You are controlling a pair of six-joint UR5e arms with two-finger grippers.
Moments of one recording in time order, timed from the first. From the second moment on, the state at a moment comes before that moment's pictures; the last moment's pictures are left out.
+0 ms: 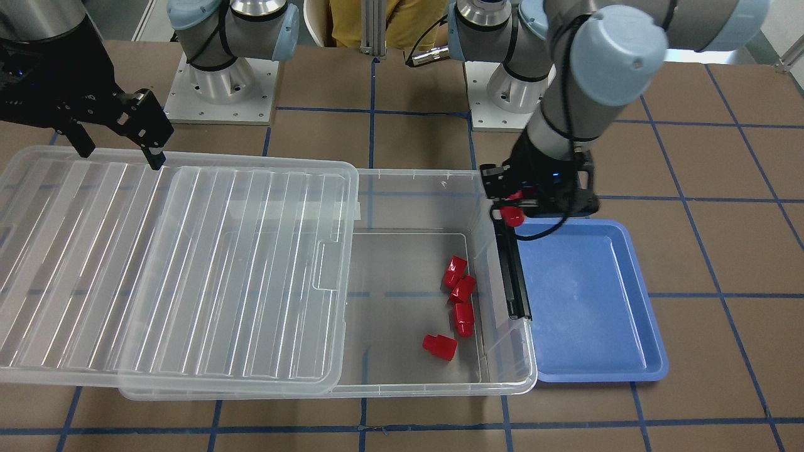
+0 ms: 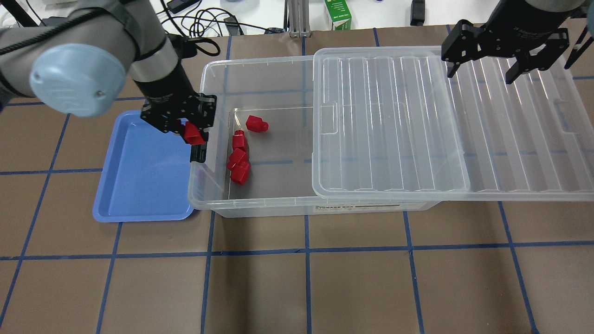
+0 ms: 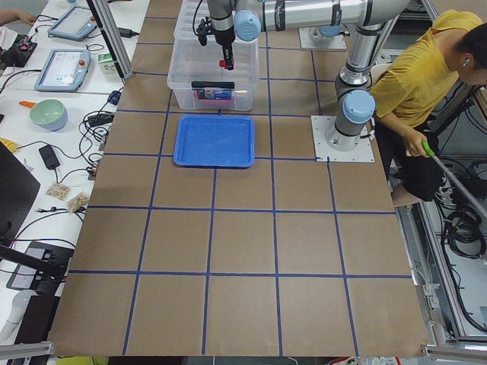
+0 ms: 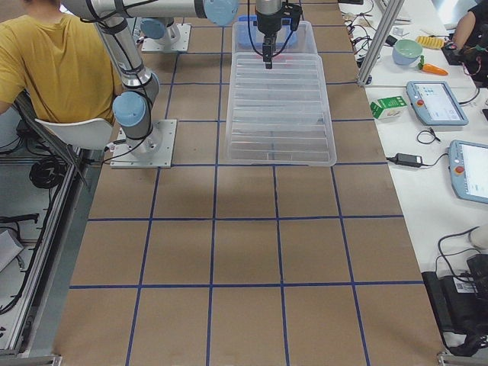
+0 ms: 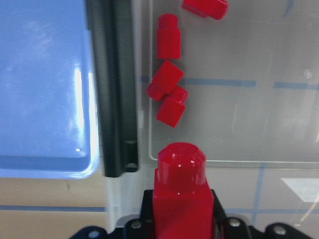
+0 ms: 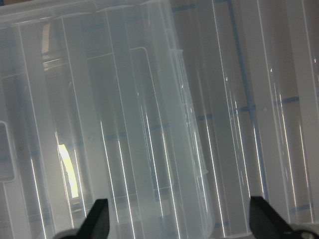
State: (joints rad) left arm -1.54 -1.69 -1.61 -1.55 1.53 -0.05; right arm 1.47 -1.61 1.54 -1.64 -1.57 0.09
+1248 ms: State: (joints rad) left arm -1.23 -1.94 -1.86 -1.06 1.55 0.32; right arm 1.47 -1.61 1.55 -1.64 -1.57 0.09
